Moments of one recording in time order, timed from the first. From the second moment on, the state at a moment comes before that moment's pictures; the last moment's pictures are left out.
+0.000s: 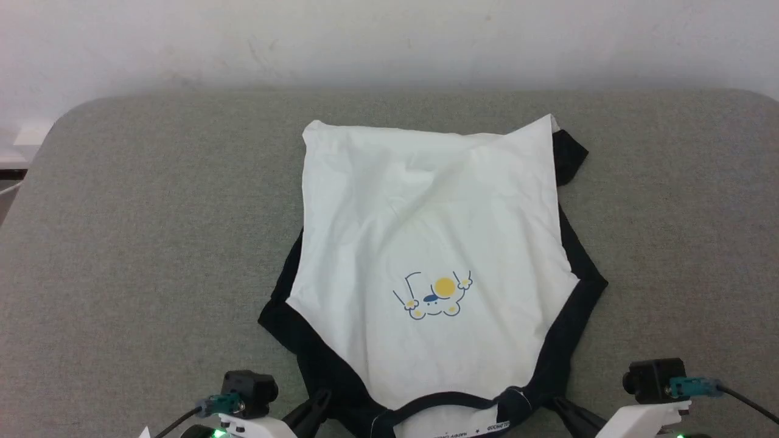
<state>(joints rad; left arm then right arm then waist) -0.12 0.58 -0.86 0.04 -0.93 0.19 -0.04 0.24 -0.09 0.08 -0.13 0.45 0.13 0.53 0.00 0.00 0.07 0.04</state>
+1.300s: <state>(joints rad) -0.10 0.53 -0.73 0.07 -1.02 0.30 -0.18 0.15 -0.07 -0.07 -0.12 0.48 0.13 0.42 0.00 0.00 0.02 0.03</state>
